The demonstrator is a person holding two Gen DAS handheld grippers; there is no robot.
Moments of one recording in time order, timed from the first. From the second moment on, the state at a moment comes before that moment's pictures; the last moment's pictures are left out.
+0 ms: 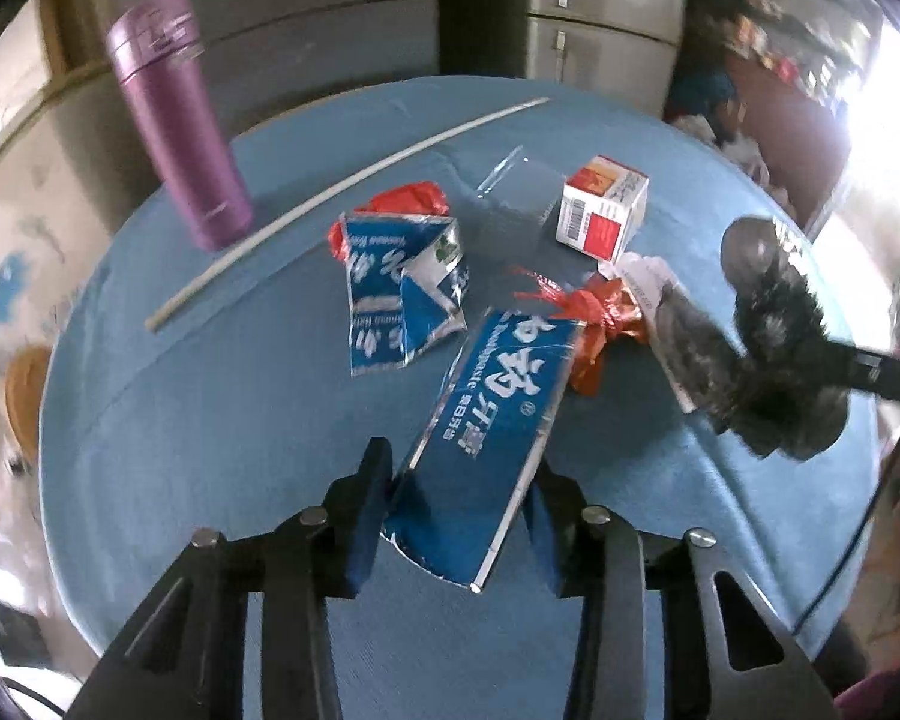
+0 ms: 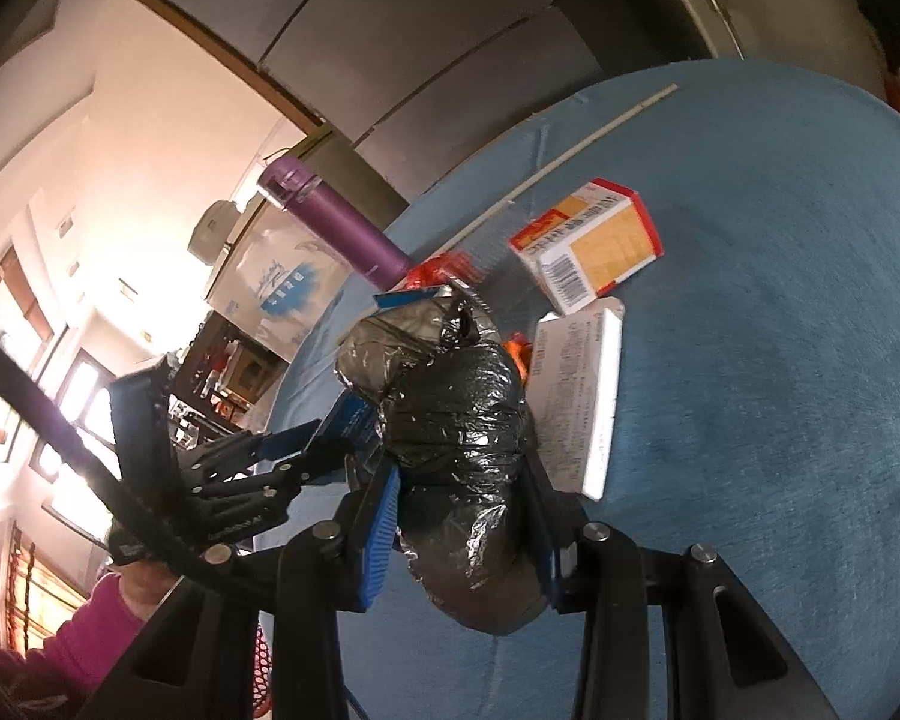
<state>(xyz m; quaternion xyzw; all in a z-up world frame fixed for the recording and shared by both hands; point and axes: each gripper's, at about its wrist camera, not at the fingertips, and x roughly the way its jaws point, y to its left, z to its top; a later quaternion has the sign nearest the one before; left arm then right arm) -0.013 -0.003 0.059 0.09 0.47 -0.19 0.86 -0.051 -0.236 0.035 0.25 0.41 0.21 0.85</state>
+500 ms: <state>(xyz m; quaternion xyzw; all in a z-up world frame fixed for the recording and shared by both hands) -0.108 0.039 0.120 -0.03 0.44 -0.13 0.89 -0.089 -0.198 0.071 0.22 0.39 0.25 0.86</state>
